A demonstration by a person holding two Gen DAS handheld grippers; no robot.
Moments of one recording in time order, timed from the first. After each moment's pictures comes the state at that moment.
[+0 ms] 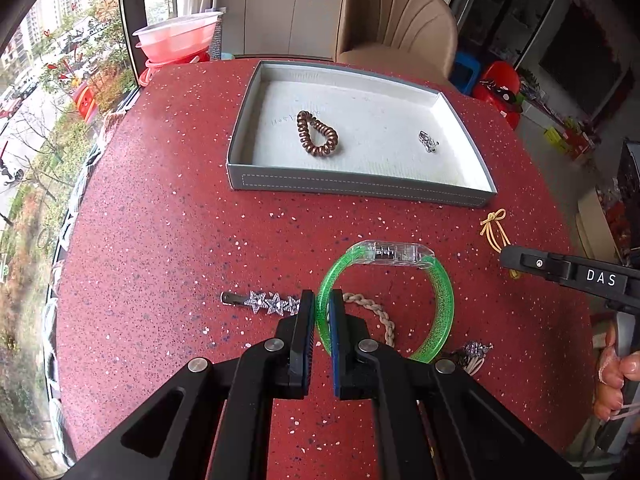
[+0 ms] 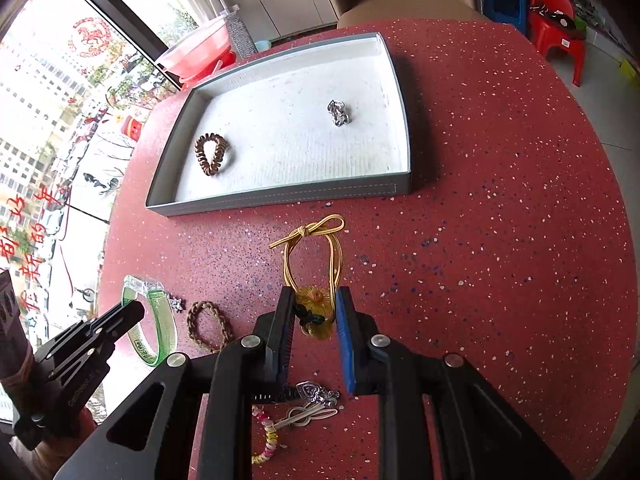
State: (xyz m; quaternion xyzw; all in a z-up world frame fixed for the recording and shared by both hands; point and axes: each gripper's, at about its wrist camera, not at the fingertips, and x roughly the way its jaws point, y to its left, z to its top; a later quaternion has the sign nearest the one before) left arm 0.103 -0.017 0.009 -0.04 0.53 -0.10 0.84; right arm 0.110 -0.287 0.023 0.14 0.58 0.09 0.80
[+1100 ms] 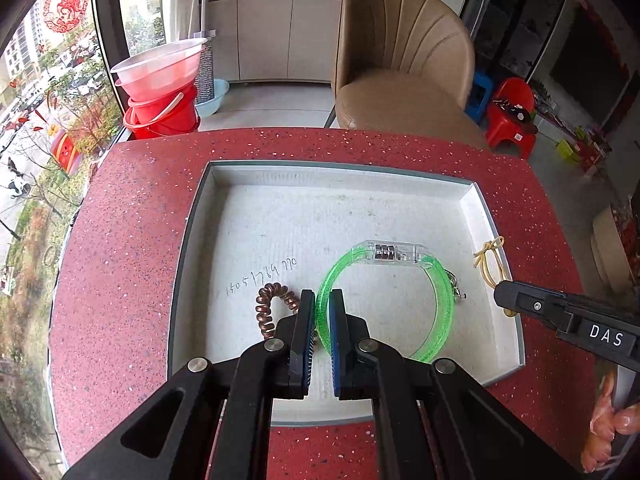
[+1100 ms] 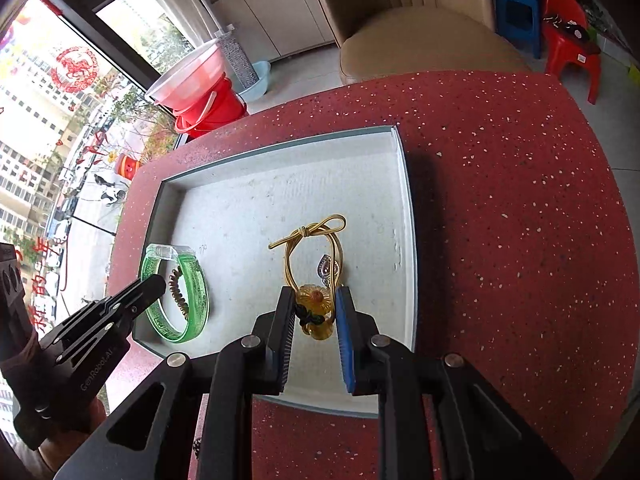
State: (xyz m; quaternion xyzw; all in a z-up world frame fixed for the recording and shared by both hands) left arm 0.282 -0.077 0.009 -0.02 0.51 -0.09 0.86; right arm 0.262 -0.306 0.020 0.15 0.57 0.09 0.80
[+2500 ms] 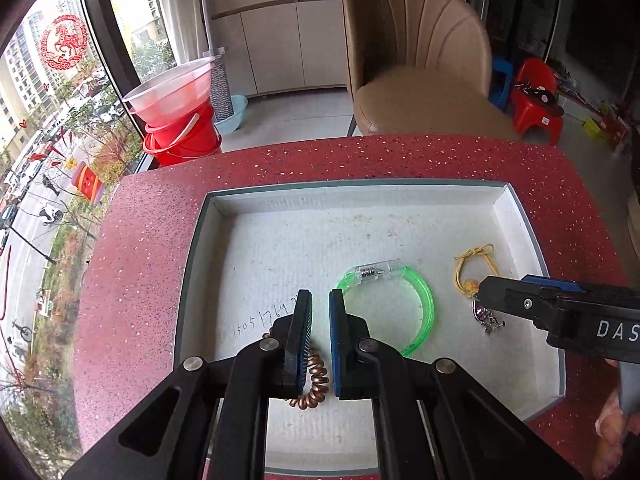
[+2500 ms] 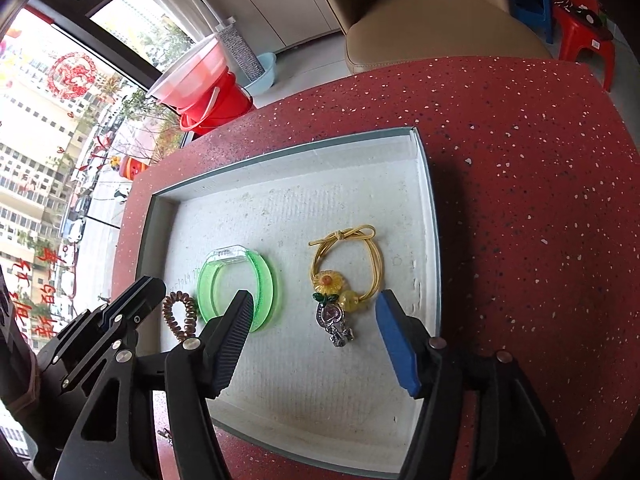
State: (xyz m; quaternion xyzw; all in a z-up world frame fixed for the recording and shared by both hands) left arm 0.295 -0.104 0.004 0.05 0.49 -0.04 0.87; right arm 0.294 -0.303 -0.006 0.18 0.58 0.12 0.79
